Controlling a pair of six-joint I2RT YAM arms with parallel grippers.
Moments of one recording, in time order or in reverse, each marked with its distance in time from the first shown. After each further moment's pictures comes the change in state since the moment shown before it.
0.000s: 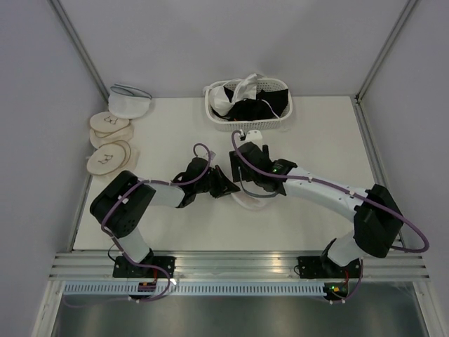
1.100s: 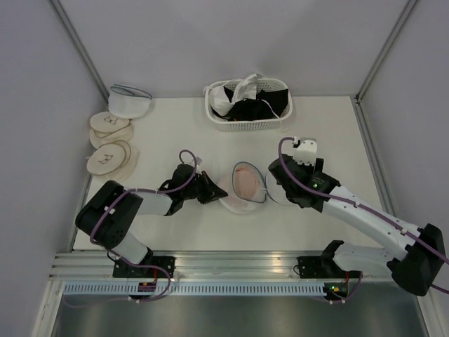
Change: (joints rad) left arm 0.080 -0.139 -0.164 -0.002 0.021 0.014; right arm -0.059 -0.325 -0.155 -0.428 0.456 0.258
